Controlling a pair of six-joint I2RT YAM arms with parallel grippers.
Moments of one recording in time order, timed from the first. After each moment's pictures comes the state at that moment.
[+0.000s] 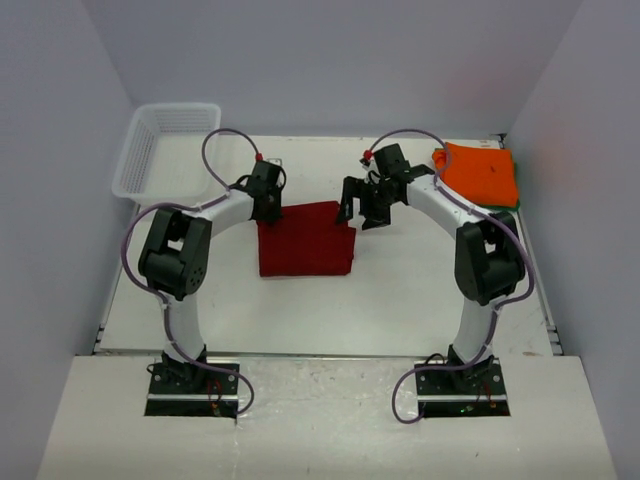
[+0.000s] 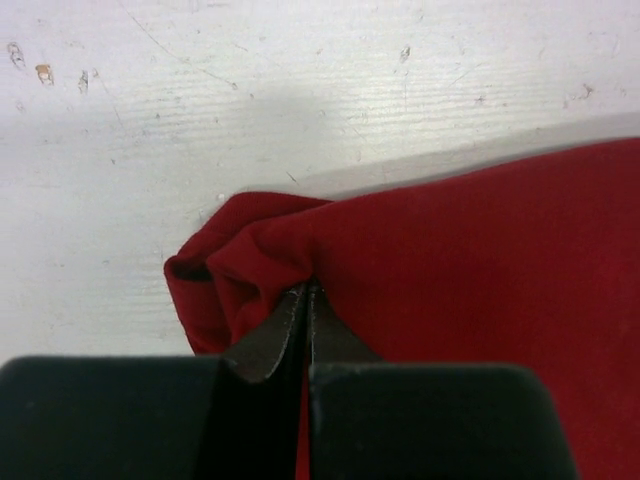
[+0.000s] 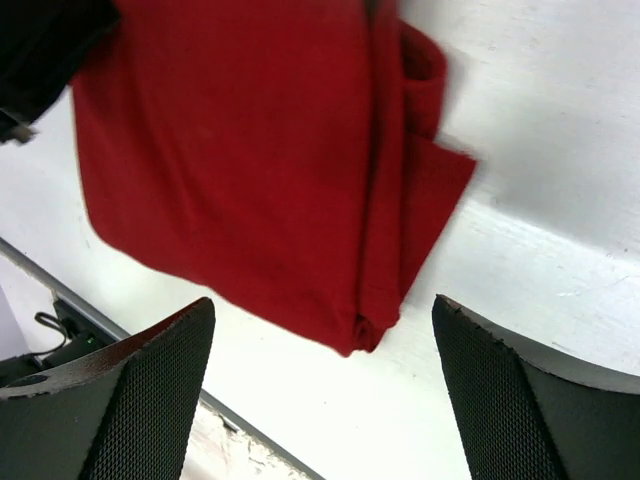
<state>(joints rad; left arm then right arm) -0.37 1.96 1.32 -0.30 -0.14 -0.30 0.39 1.90 1.49 -0.64 -0.41 0.43</state>
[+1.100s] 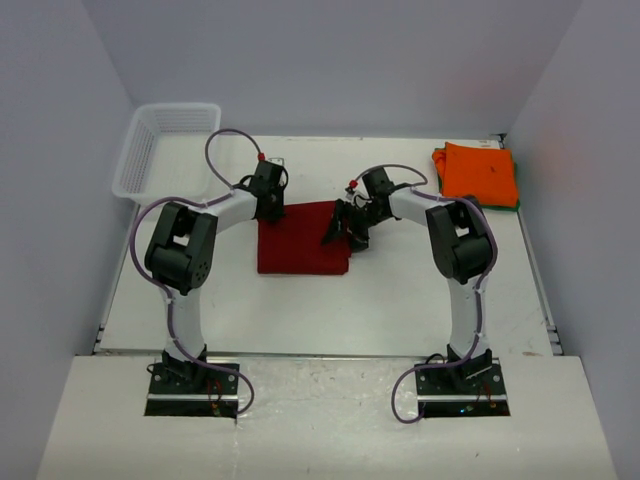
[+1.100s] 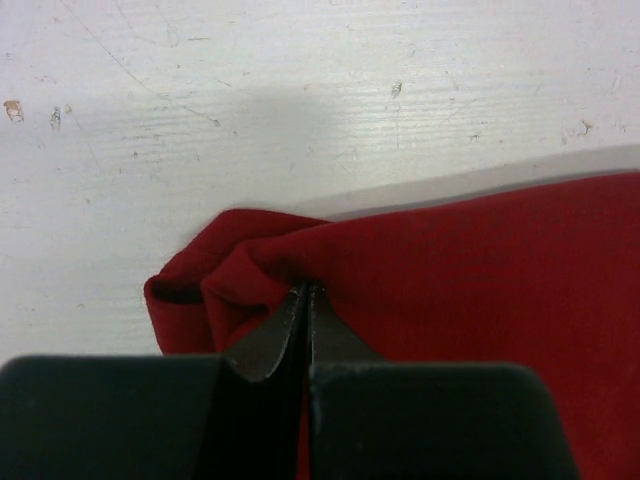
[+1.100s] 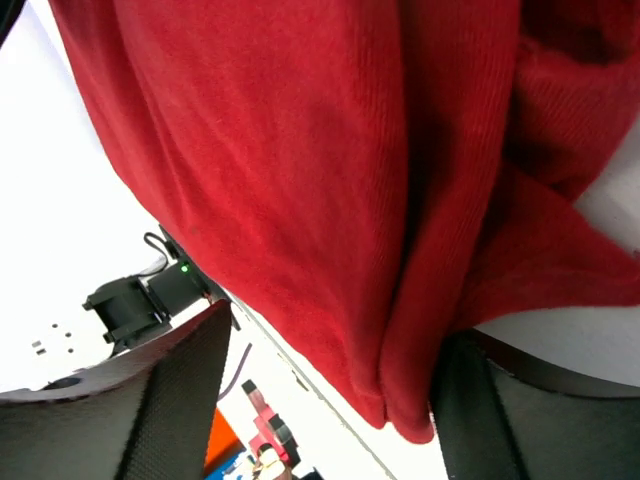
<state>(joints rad) -0.37 2.02 1.34 -0.26 -0.14 -0.31 0.39 2.15 1.44 -0.50 -0.78 0.55</state>
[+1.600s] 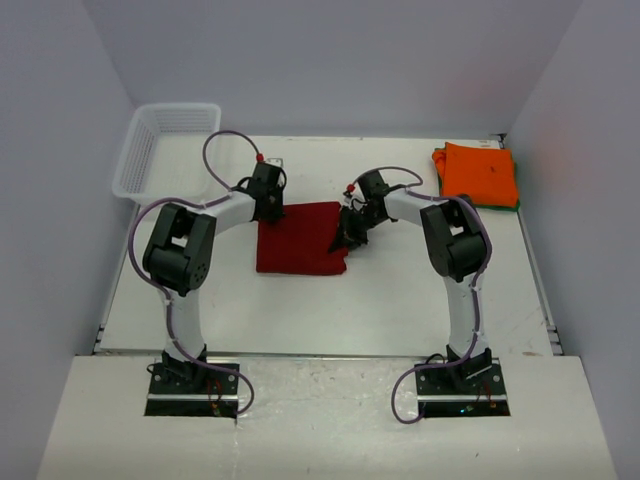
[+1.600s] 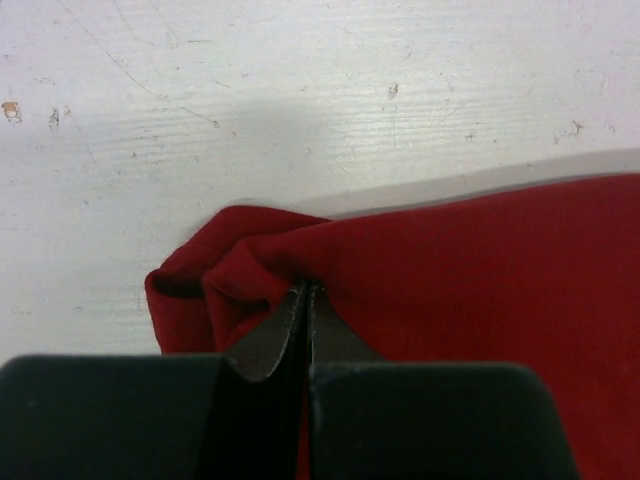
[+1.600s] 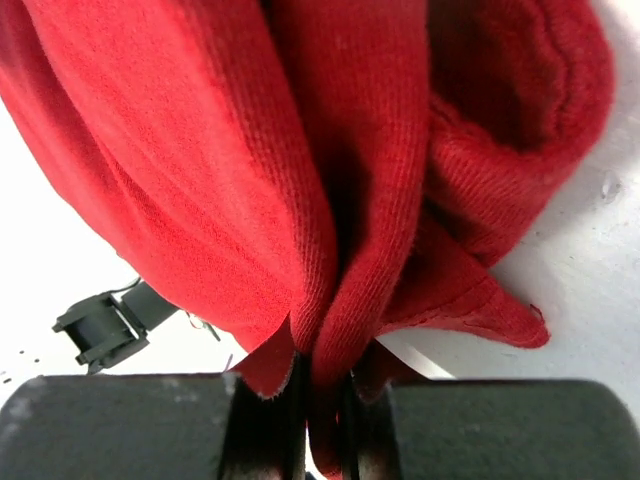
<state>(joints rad) -0.36 2.01 1.31 -0.21 -0.12 -0.31 0.41 2.20 1.46 -0.51 -0.73 0.55</state>
